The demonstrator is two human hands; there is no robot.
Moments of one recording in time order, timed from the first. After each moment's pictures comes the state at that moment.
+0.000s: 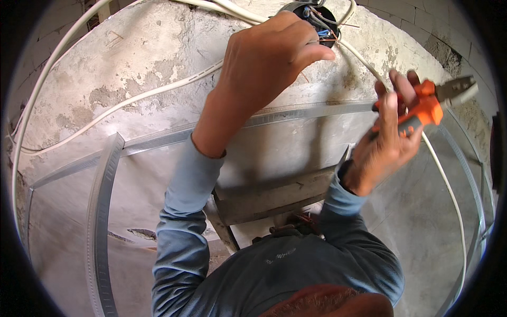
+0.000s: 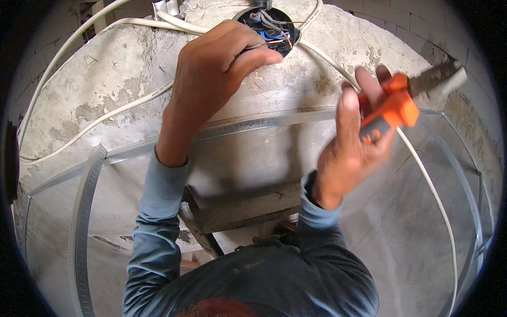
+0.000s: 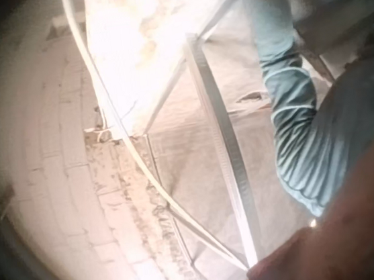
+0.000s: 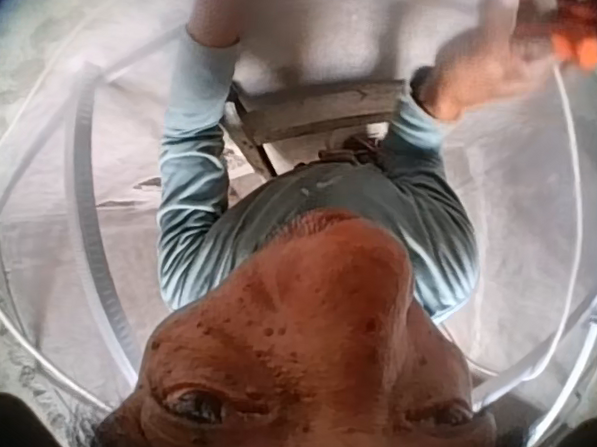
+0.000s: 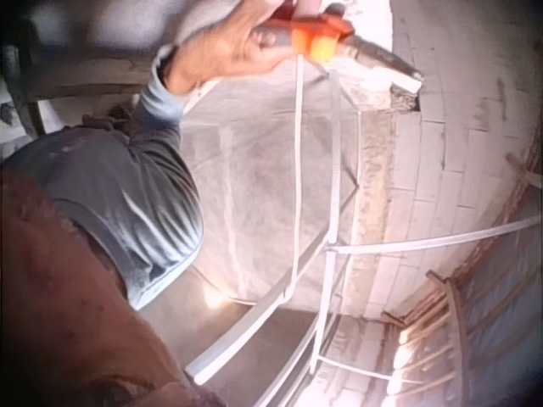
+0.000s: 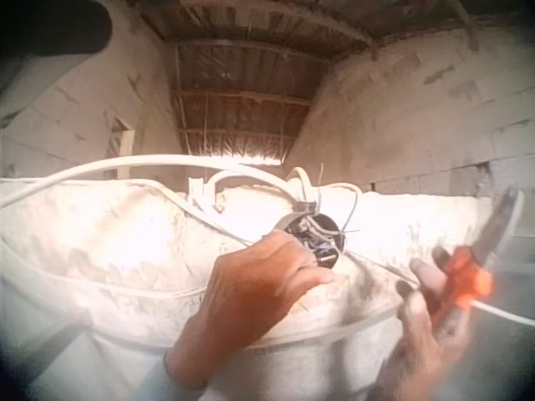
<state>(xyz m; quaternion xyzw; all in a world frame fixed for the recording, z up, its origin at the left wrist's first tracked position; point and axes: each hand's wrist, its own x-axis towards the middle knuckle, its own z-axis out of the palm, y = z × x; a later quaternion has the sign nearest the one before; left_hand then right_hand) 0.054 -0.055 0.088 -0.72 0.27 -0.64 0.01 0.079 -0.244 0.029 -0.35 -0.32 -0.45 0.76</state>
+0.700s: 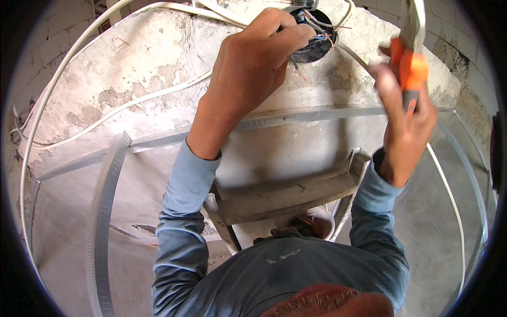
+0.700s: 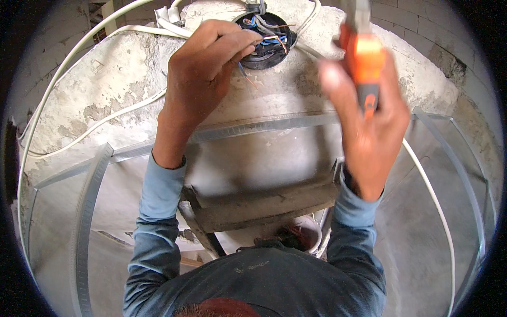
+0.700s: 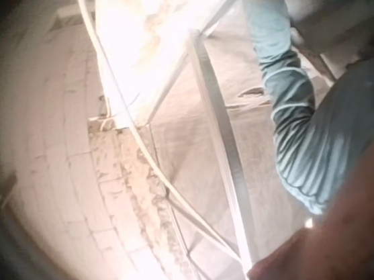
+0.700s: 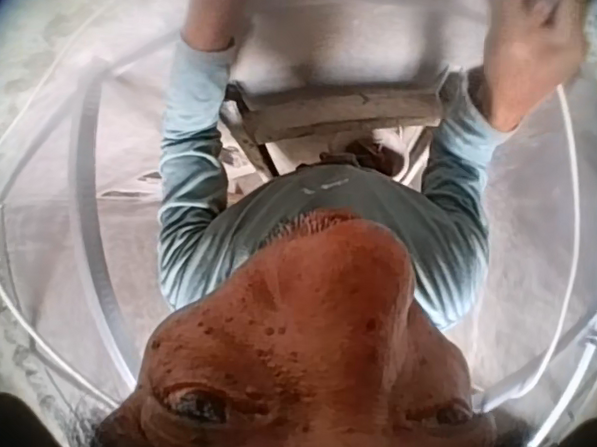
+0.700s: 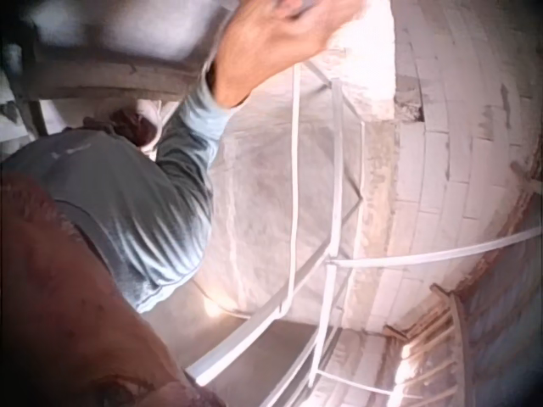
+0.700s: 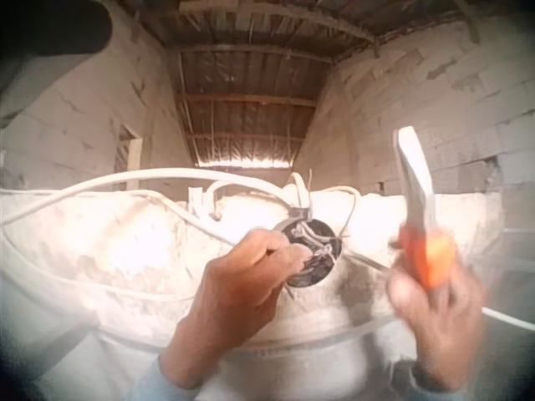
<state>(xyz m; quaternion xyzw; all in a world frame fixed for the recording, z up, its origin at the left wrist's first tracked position) 0.040 -0.058 0.093 -0.73 0.25 -0.64 0.00 0.088 -0.293 0.072 -0.58 -0.42 -0.46 0.52</state>
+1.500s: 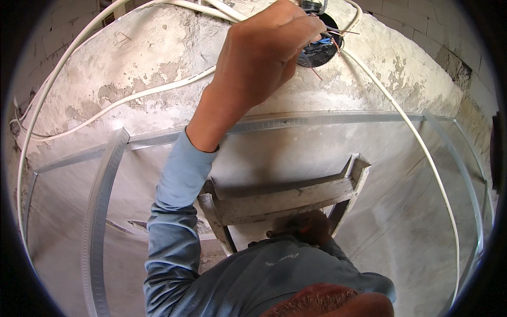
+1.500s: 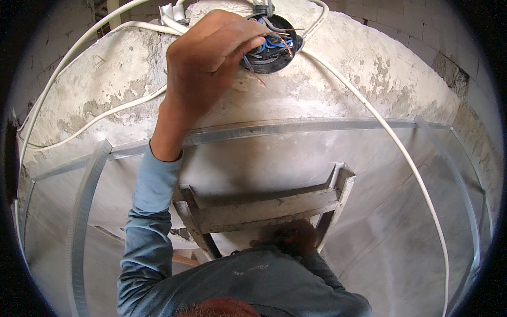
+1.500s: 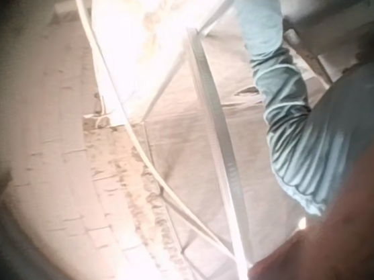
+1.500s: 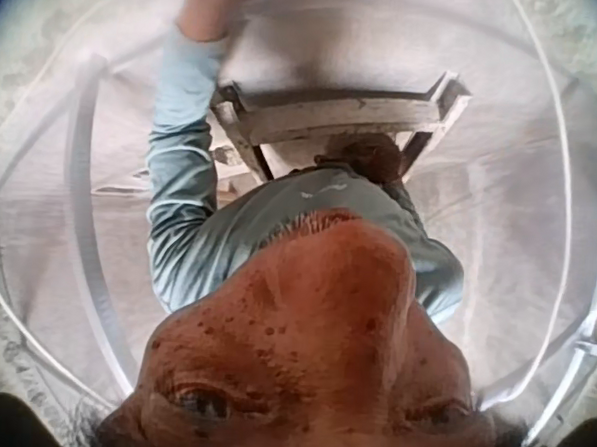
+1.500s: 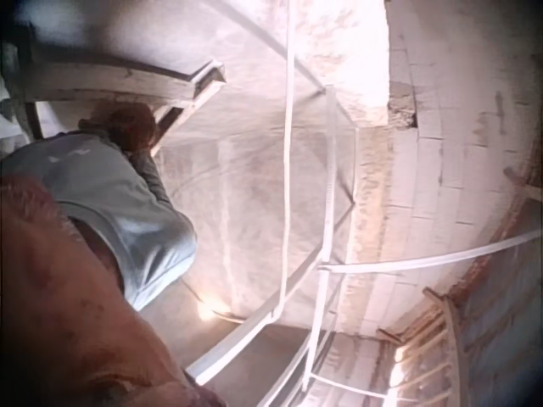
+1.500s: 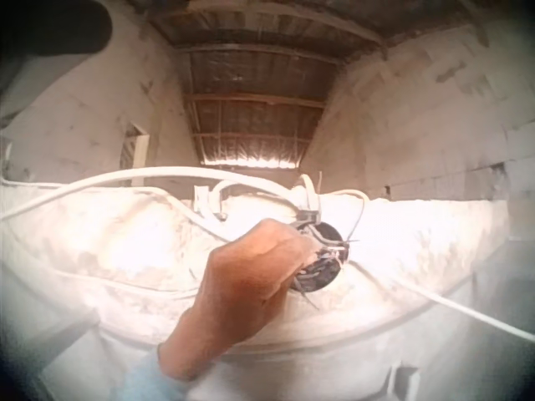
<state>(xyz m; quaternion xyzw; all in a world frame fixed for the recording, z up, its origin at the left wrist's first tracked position) 0.044 -0.062 0.114 -0.66 0.30 -0.68 0.06 0.133 -0.353 -0.387 -0.85 -0.49 0.09 0.17</state>
